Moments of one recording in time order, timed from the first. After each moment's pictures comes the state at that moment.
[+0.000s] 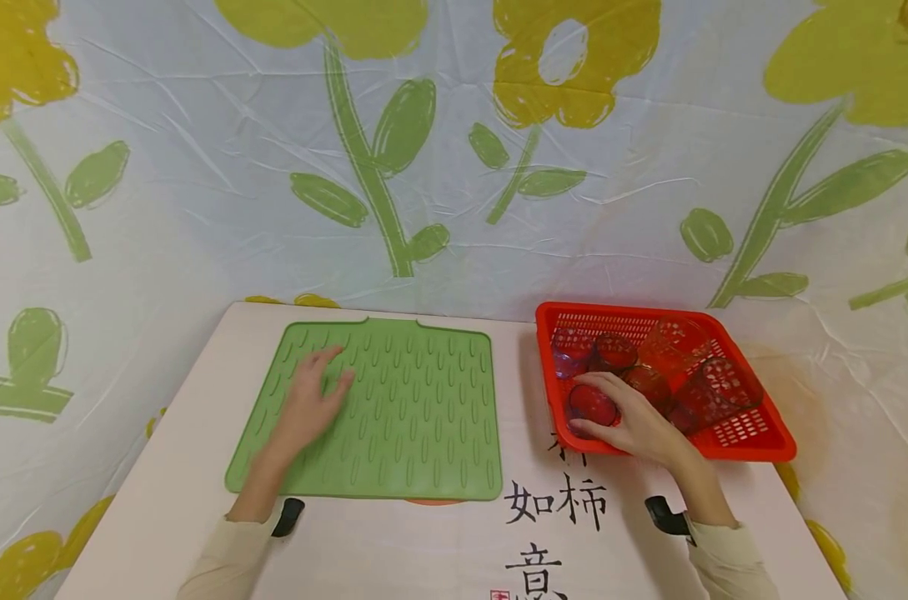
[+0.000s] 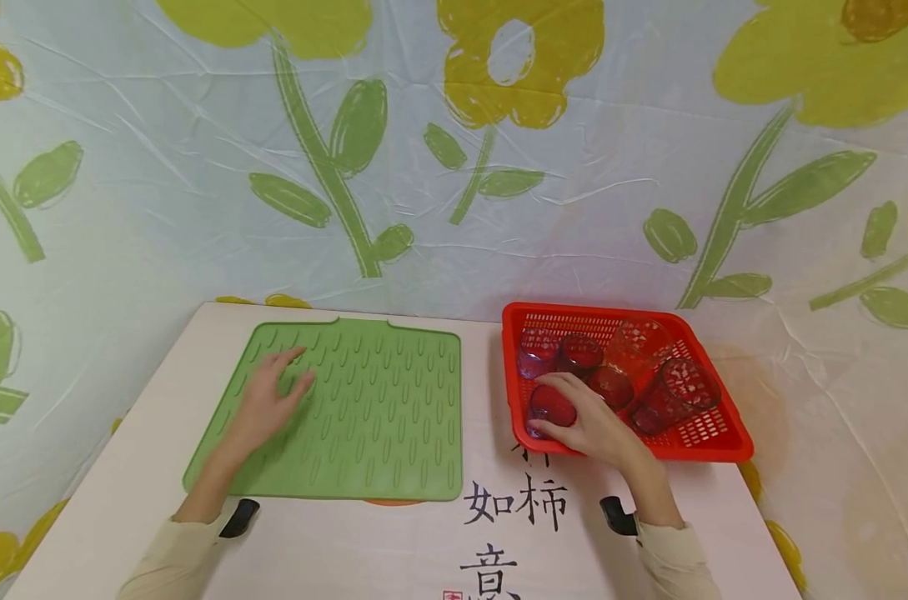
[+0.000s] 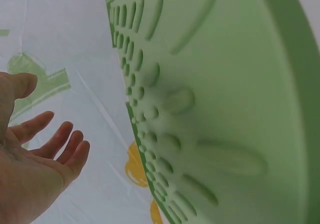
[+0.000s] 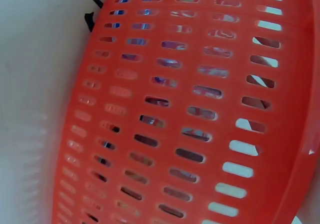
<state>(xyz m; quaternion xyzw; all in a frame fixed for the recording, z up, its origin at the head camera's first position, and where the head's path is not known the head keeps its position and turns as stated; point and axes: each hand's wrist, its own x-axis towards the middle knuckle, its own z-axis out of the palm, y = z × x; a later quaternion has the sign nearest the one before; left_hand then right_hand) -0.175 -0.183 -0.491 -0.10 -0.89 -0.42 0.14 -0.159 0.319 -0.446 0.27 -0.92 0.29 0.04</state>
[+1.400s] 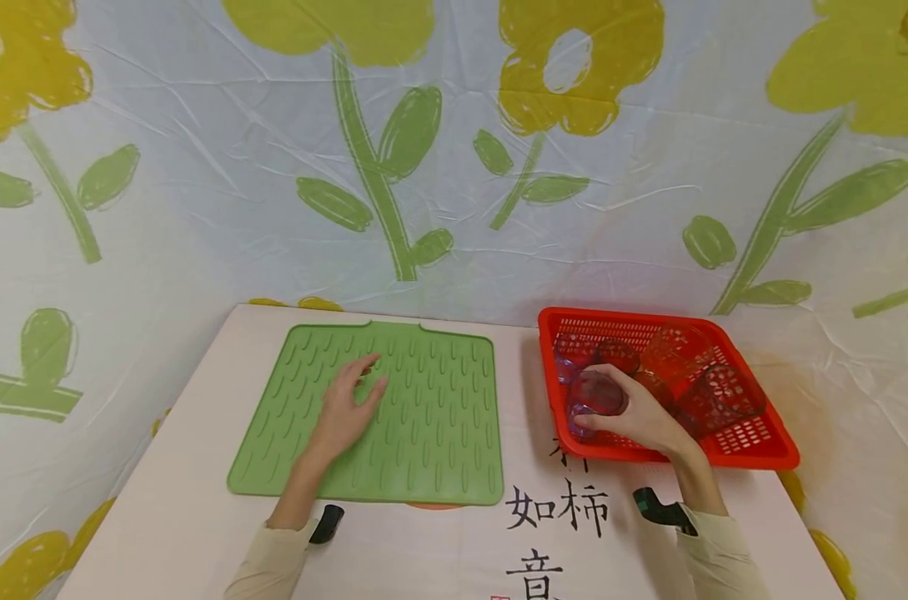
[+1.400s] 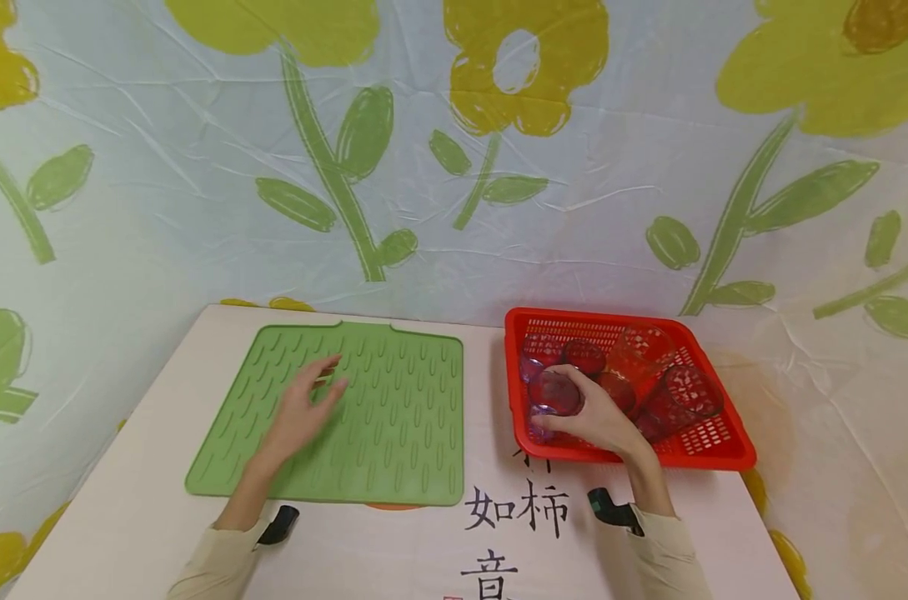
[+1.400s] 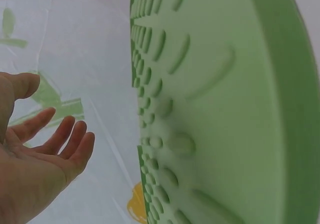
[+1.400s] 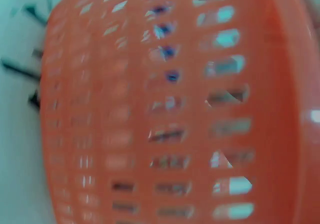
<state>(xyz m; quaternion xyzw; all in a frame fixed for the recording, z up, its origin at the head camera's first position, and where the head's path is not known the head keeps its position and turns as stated) -0.167 -0.139 -0.493 -0.12 -0.84 -0.51 0.13 -0.170 0.322 -0.440 0.15 -0.89 0.42 -0.07</state>
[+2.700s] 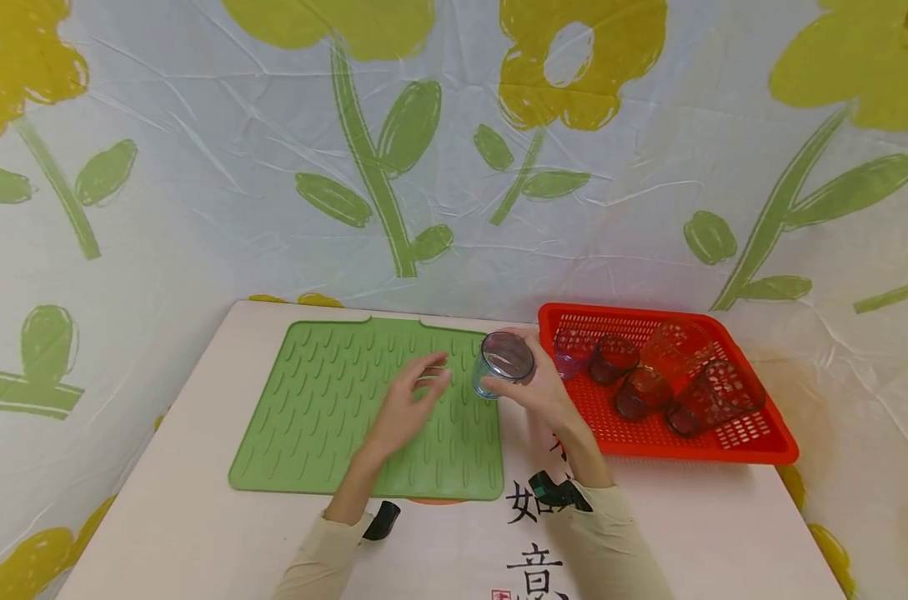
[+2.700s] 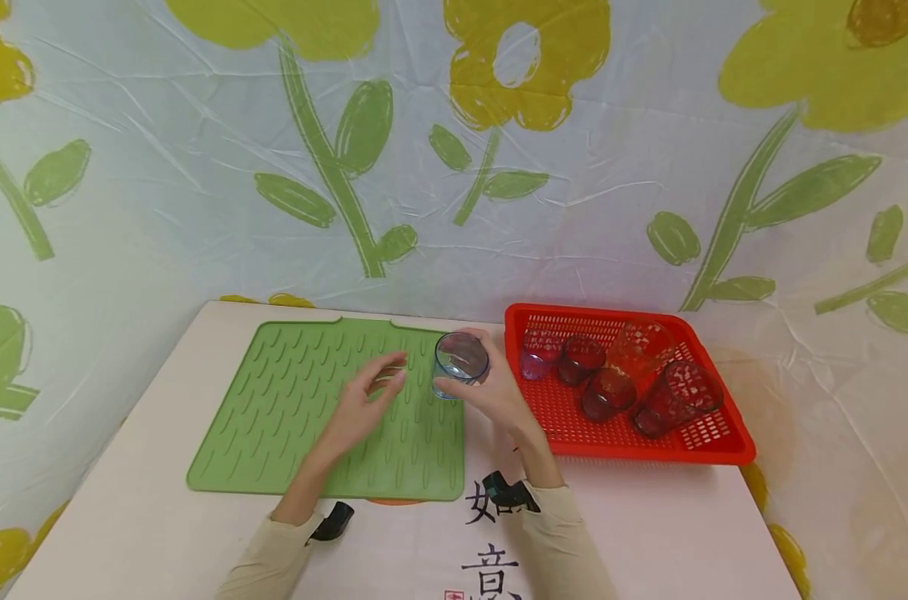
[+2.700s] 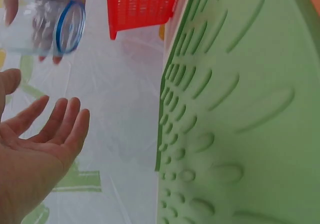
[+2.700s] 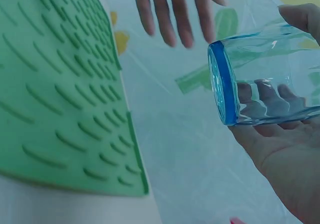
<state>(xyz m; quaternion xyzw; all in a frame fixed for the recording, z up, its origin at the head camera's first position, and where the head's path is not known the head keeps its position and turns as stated) -0.162 -0.059 -0.470 -0.17 -0.74 -0.65 0.05 -0.185 0.178 -0.432 0.19 -0.76 0.62 -0.01</state>
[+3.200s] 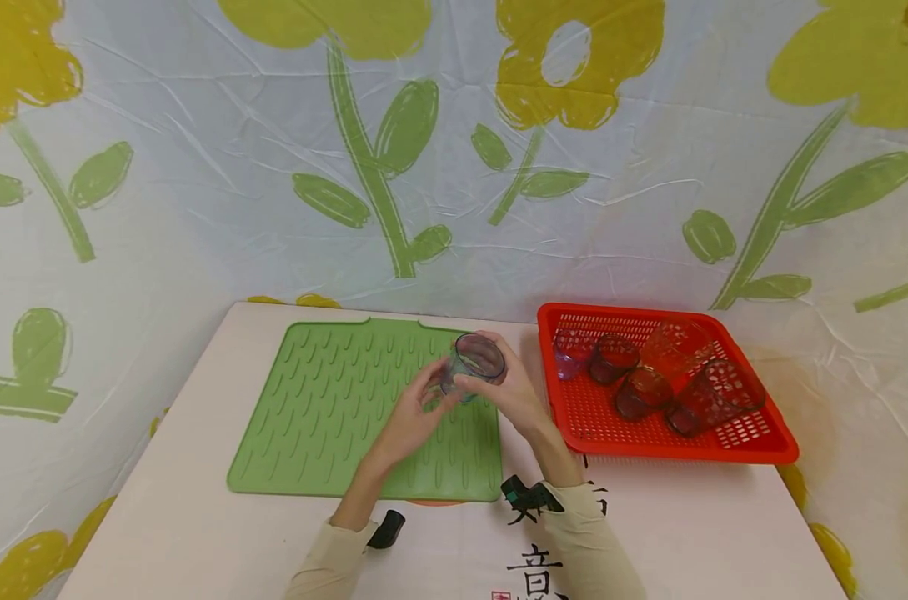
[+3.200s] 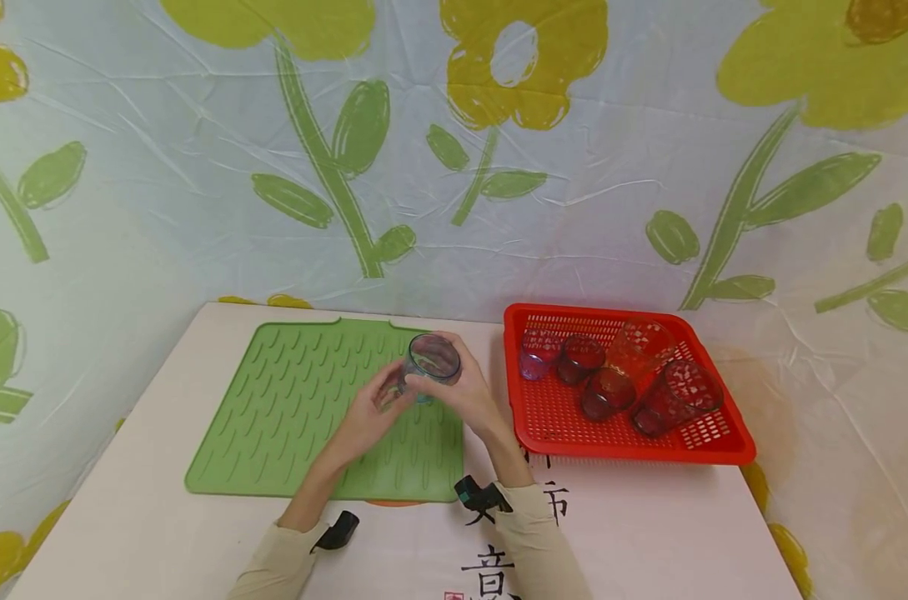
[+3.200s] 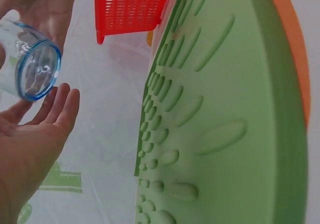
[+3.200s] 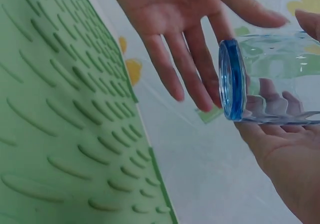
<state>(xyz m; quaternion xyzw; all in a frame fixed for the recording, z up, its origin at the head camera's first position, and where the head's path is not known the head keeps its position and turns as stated) -0.158 -0.052 -0.484 -0.19 -0.71 -0.68 -0.01 -0.191 0.142 -0.447 0.23 -0.68 0.70 -0.04</state>
